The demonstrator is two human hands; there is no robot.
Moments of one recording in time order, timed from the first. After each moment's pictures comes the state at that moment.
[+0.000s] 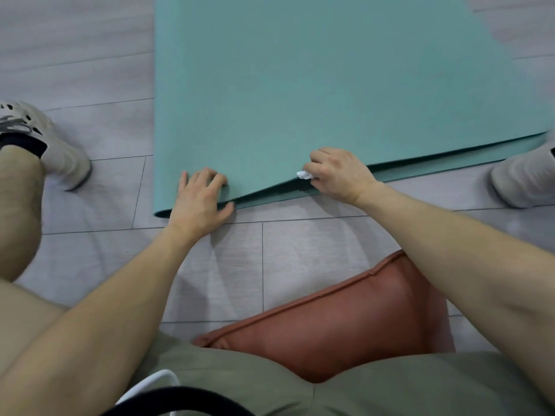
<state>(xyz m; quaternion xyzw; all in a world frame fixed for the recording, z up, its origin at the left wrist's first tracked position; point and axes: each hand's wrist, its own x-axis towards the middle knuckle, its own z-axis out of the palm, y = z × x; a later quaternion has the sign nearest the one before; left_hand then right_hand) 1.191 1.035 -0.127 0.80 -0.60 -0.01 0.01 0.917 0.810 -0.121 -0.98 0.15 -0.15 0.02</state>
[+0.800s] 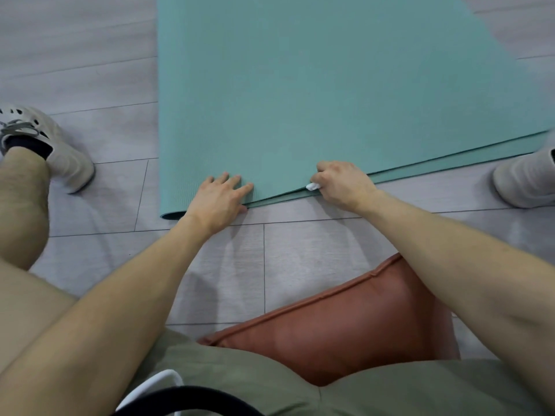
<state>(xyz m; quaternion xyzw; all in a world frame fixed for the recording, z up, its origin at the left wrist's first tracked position) 1.169 1.004 -0.115 0.73 -0.67 -0.02 -0.16 0.911 0.816 -0.133 -0.97 0.22 -0.03 0.09</state>
